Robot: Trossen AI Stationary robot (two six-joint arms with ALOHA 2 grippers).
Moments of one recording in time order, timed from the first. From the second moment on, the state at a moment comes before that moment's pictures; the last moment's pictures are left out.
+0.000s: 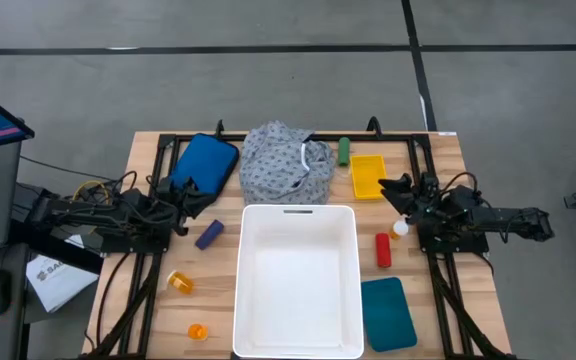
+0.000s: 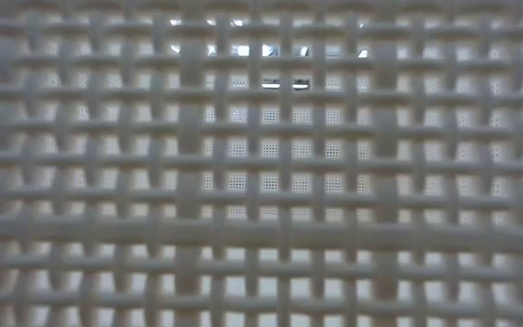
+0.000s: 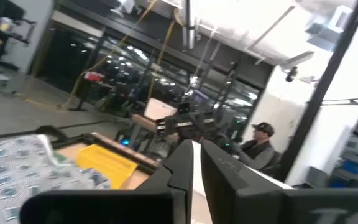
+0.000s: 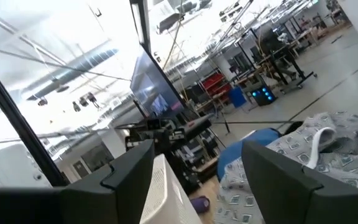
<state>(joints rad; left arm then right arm) -0.04 0.23 0.01 0.55 -0.23 -0.38 -0.04 0.01 0.01 0.30 0.26 0.54</state>
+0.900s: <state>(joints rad) -0.04 0.23 0.01 0.63 -0.15 -0.65 -0.04 0.01 0.01 0.49 0.21 0.52</state>
